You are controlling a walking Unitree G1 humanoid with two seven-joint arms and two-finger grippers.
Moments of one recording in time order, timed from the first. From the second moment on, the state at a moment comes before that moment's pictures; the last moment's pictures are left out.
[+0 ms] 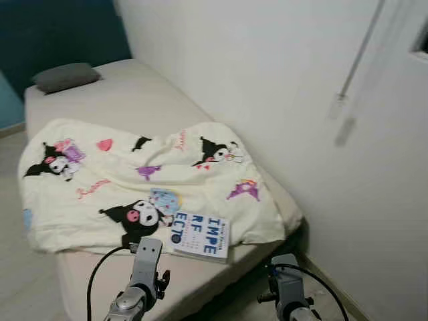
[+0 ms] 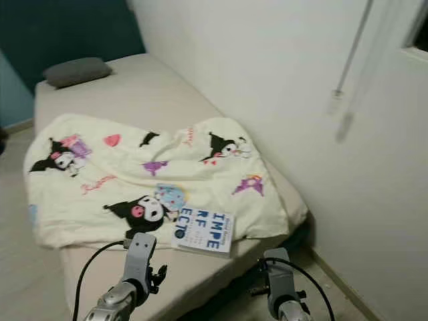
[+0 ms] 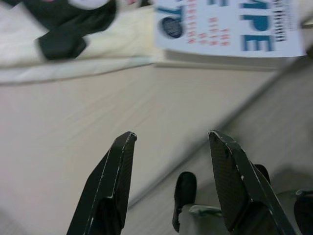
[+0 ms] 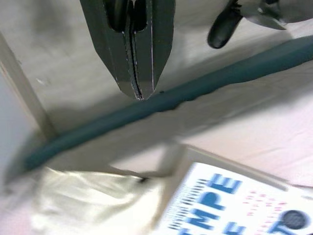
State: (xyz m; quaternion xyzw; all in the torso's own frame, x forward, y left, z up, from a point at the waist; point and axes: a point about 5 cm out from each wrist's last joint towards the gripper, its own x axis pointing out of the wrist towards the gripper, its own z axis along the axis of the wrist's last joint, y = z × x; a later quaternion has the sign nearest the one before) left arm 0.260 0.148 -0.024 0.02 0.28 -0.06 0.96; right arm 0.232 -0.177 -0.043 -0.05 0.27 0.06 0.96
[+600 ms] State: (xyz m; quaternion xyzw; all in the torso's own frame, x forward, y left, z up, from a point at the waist) left arm 0.258 0.143 -0.023 0.02 0.28 -0.07 0.96; right arm 0.236 -0.177 -0.039 -0.04 0.26 0.06 0.96
